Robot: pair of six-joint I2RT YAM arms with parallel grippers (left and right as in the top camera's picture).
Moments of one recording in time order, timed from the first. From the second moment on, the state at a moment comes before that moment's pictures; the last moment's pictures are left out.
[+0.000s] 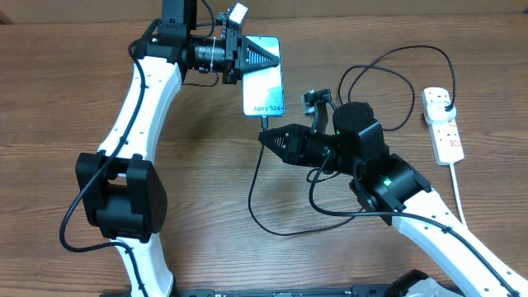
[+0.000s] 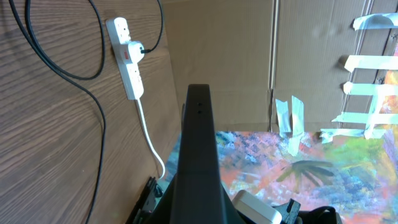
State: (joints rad) left arm -0.16 2.05 1.87 -0.69 1.35 -0.60; right arm 0.55 1.26 0.95 -0.13 -0.54 0.91
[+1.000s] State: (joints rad) left arm -0.19 2.05 1.87 -0.69 1.34 -0.60; right arm 0.53 1.26 0.95 -0.13 -0.57 0.91
